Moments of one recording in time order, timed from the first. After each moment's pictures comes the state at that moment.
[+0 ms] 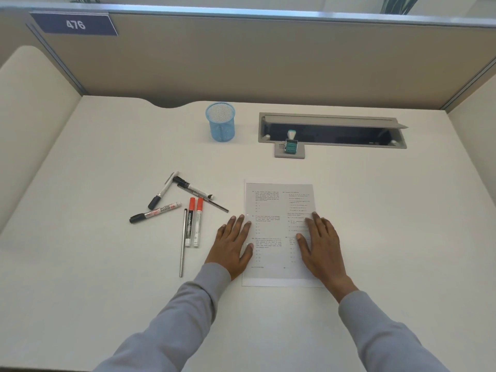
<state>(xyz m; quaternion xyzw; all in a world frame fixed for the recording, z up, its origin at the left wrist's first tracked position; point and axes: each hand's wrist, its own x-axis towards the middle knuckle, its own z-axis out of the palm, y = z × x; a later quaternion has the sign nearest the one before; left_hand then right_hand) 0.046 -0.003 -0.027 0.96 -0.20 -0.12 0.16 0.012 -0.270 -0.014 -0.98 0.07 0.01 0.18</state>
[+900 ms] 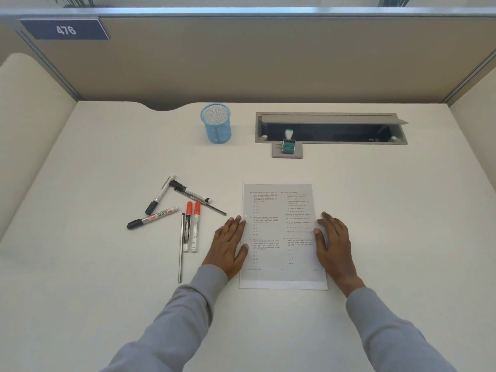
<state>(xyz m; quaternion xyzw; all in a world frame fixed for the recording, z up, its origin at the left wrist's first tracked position) 0.055 0.002 -0.031 0.95 -0.18 -0.12 0.24 0.018 -0.301 -0.030 -0.94 0.10 -0.08 0.31</state>
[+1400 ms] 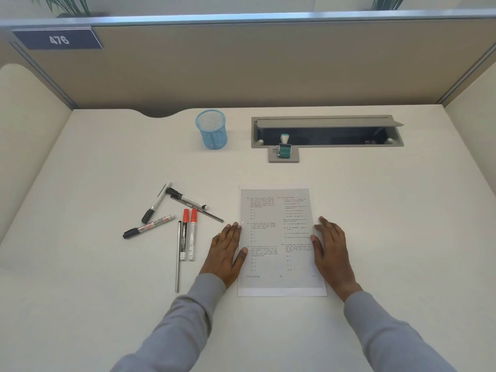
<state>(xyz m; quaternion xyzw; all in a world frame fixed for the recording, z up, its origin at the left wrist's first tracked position) 0.055 0.001 -0.032 0.95 -0.18 -0.10 0.23 0.016 -0.301 -0.033 -0.95 0.08 -0.09 0.30</state>
